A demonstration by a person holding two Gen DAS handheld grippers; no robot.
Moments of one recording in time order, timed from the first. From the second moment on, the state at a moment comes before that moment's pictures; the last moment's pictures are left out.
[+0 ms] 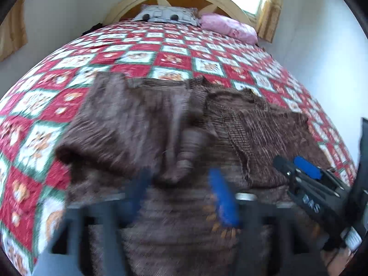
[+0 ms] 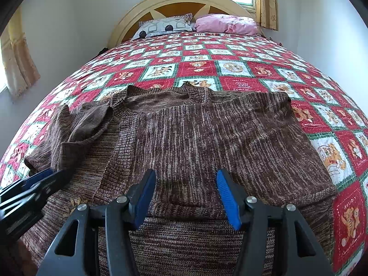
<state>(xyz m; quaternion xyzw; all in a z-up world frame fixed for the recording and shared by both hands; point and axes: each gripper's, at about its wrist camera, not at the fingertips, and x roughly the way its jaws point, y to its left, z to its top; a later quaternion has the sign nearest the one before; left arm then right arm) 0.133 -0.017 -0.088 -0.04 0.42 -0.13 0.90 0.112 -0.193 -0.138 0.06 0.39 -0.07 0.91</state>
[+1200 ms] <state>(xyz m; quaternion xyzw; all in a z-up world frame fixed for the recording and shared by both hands) 0.127 0.051 -0.116 -0.13 0.40 -0.04 0.91 0.198 -0.112 -0.109 0.08 0.38 0.10 0.91</state>
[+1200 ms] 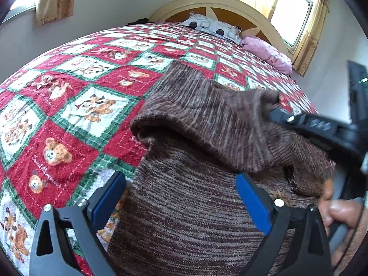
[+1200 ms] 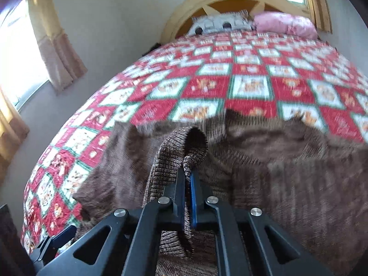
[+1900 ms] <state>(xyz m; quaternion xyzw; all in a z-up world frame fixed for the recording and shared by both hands) 0.126 0.050 -0.116 -0.12 0.41 -0.04 0.90 0.159 -0.222 -0.104 0.15 0.37 -0.04 0.91</state>
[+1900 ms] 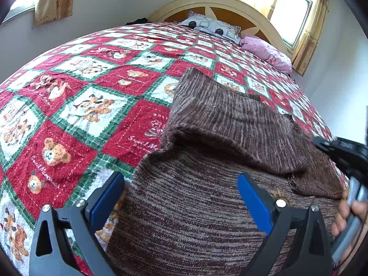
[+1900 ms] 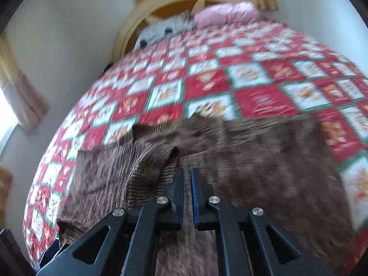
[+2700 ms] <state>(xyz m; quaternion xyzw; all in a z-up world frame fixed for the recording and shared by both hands) 0.132 0.035 -0.119 -0.07 0.42 -0.01 0.90 0.137 -0.185 -0.097 0.08 0.40 0.03 0.91</state>
